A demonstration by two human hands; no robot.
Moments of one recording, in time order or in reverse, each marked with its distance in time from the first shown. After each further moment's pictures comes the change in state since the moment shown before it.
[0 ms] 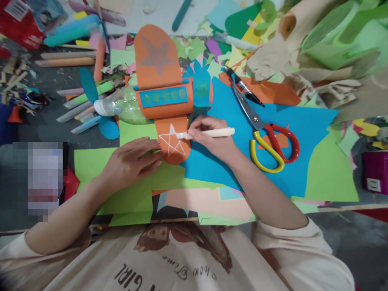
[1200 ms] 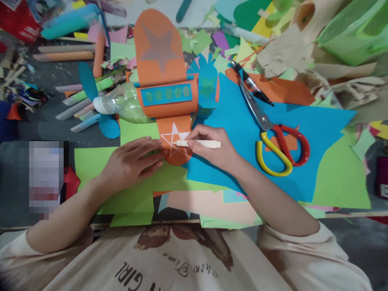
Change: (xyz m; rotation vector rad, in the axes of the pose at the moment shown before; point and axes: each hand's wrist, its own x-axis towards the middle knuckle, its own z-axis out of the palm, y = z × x) left_hand 0.001 0.001 -0.003 -0.008 -0.015 -0.016; right_hand -0.012 -0.006 0.006 0.008 -0.098 0.071
